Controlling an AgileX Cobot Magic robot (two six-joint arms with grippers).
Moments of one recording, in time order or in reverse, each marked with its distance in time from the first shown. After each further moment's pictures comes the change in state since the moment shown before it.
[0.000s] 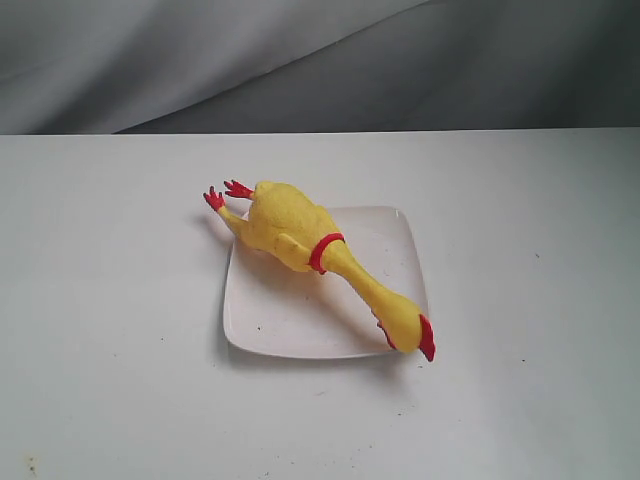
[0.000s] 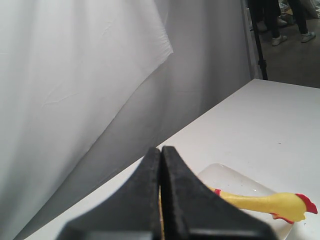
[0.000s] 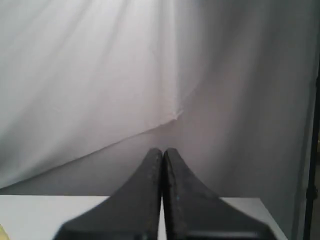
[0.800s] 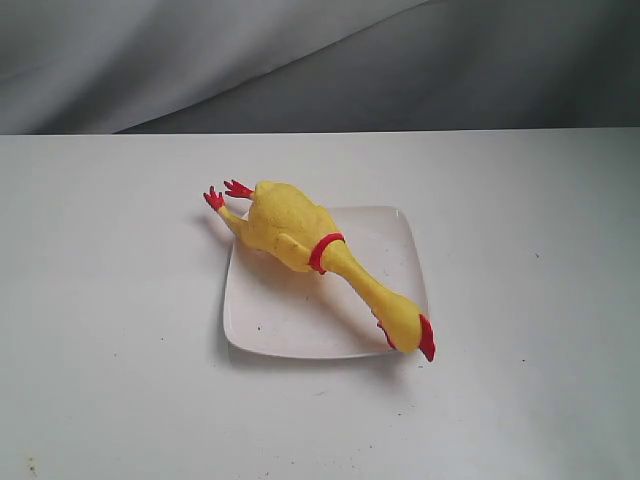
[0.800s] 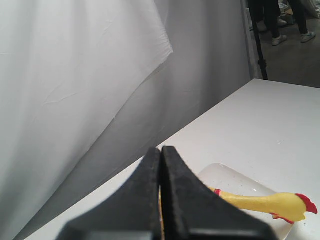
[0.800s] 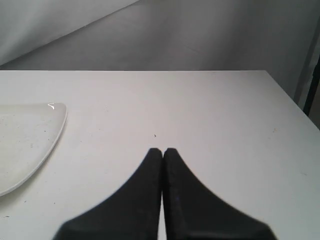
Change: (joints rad) left arm 0.000 0.000 0.000 0.000 0.000 0.000; right arm -0.015 -0.049 0.368 -0.005 0.041 0.000
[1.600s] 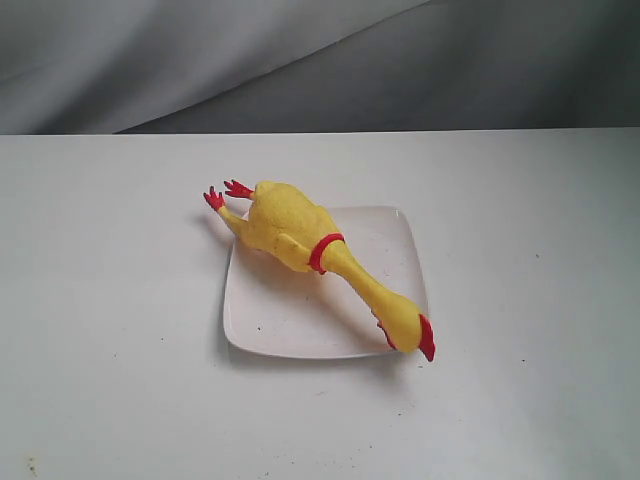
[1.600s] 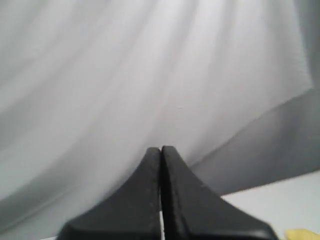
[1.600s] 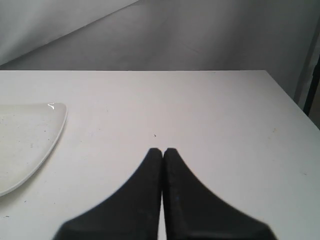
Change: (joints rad) left arm 0.563 -0.178 -0.002 -0.028 -0.108 0.000; right arm 0.000 0.000 0.000 0.000 0.000 0.000
